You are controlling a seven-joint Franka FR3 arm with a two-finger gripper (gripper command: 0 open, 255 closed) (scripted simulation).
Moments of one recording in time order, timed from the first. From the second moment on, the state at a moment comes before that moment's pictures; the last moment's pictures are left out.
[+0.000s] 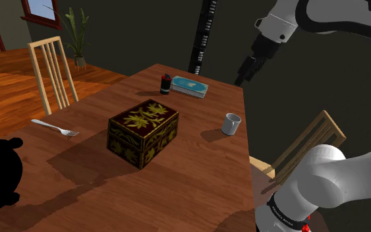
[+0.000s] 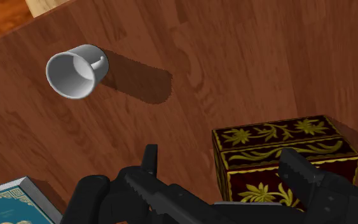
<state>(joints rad) 0.00 -0.80 0.03 -2.29 -0.01 1.69 -0.06</state>
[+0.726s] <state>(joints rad) -0.05 -0.68 -0.13 -2.39 -0.06 1.85 -0.19</state>
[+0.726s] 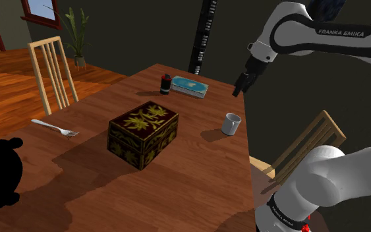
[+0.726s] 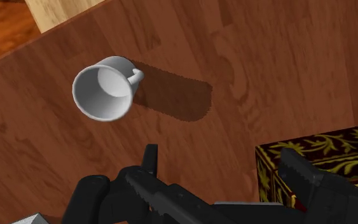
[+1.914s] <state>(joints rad) -0.12 -0.21 -0.45 -2.36 -0.03 2.16 -0.49</state>
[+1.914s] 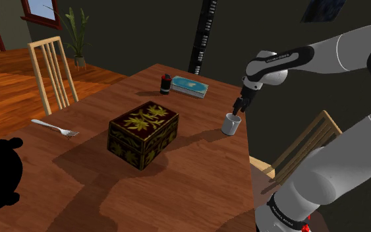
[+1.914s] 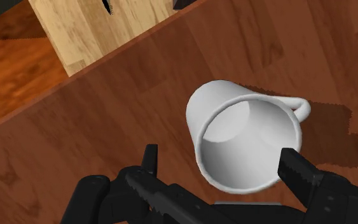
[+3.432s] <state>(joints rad) -0.12 -0.11 -0.47 -2.41 0.02 2.29 -0.54</state>
